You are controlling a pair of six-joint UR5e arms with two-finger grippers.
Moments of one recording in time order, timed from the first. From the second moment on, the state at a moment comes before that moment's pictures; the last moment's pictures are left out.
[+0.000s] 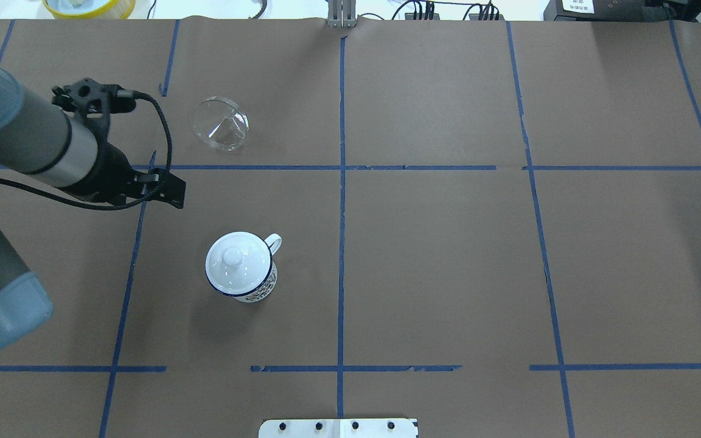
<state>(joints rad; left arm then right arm) -0.71 -1.92 -2.09 -1.53 -2.01 -1.05 1.57 -1.68 1.66 -1.57 2.29 0.01</state>
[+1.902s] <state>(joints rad) -0.51 -2.02 -2.07 -1.46 -1.82 -1.23 1.57 -1.68 1.66 -1.57 2.29 0.01</state>
